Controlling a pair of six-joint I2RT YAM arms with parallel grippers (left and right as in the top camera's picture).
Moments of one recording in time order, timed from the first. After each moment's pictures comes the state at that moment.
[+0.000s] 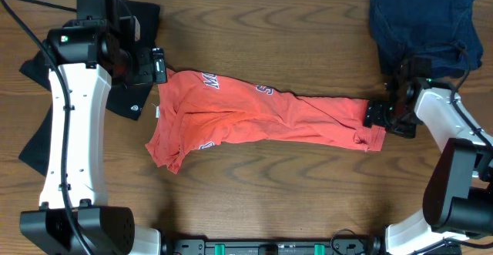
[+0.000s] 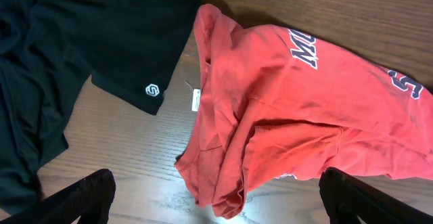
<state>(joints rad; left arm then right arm) 0.05 1.64 1.72 -1.31 0.04 -0.07 -0.16 1.76 1.05 -0.75 -0.07 0.14</state>
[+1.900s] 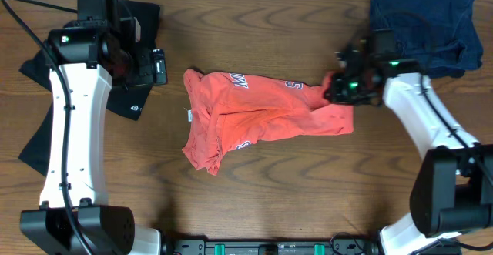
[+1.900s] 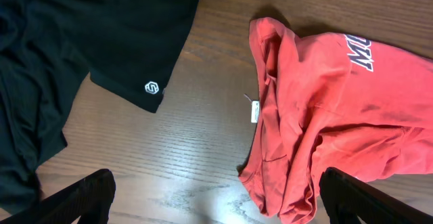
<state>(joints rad) 0.05 1.64 1.71 -1.31 0.04 -0.07 0.13 1.76 1.24 -0.72 -0.40 0.18</state>
